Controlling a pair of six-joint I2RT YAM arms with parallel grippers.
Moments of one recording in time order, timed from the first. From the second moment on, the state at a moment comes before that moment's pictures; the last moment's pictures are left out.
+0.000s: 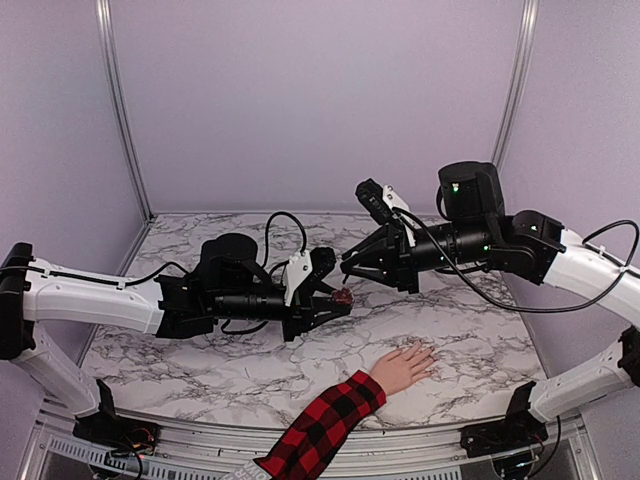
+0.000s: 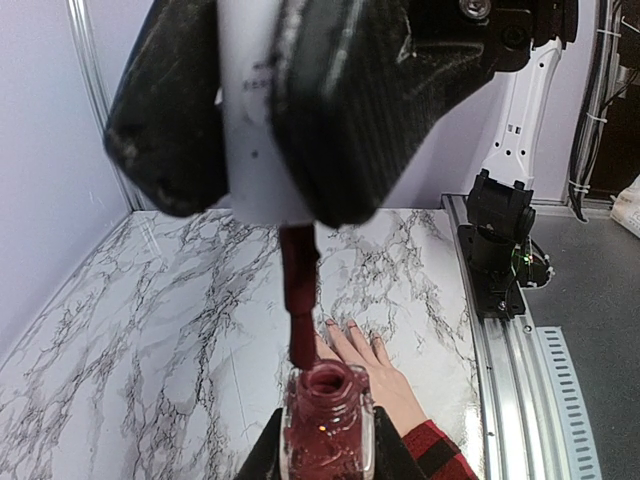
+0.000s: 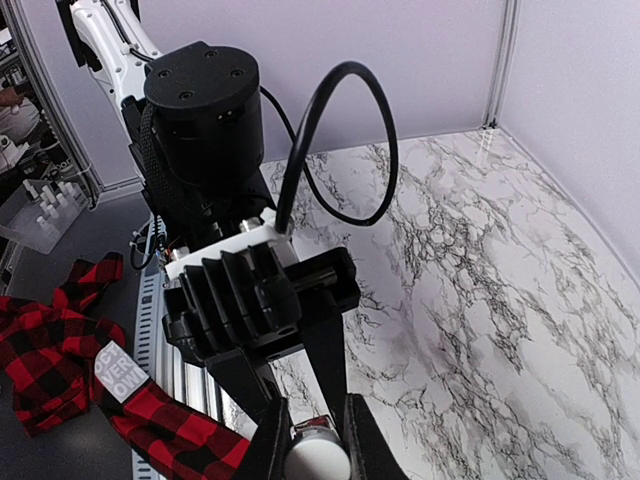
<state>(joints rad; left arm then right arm) -1.09 1.51 0.94 0.35 0.30 0.14 0.92 1.22 1.23 -0.43 -0.46 -0.10</state>
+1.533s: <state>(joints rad) -1.07 1.50 0.92 0.37 0.34 0.11 0.92 1.22 1.23 -0.44 -0.46 -0.11</state>
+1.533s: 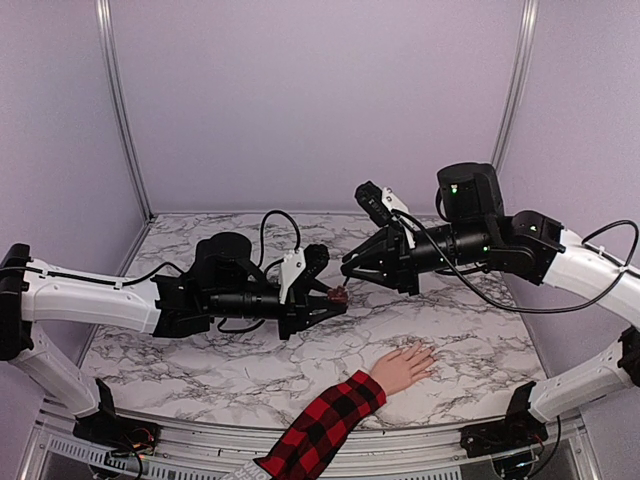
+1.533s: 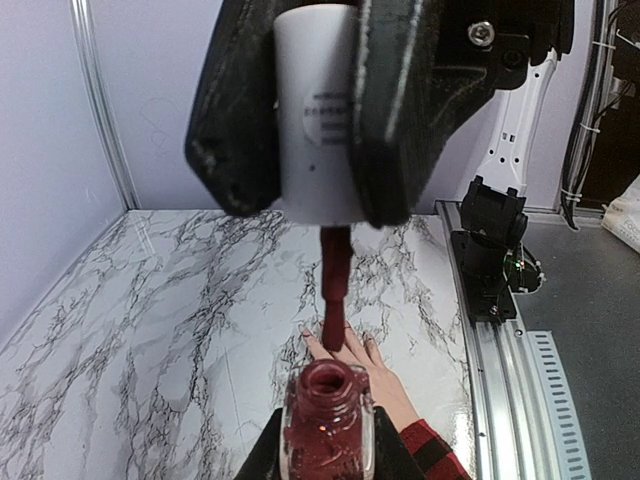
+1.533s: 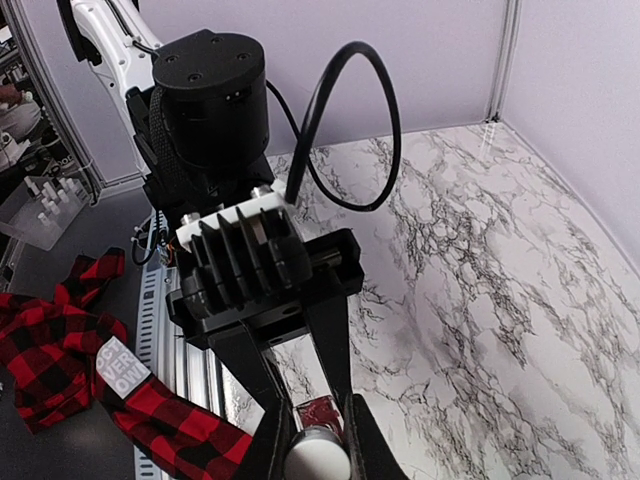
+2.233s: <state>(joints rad) -1.08 1.50 0.92 0.37 0.34 0.11 0.92 1.24 1.22 -0.42 -0.48 -0.10</state>
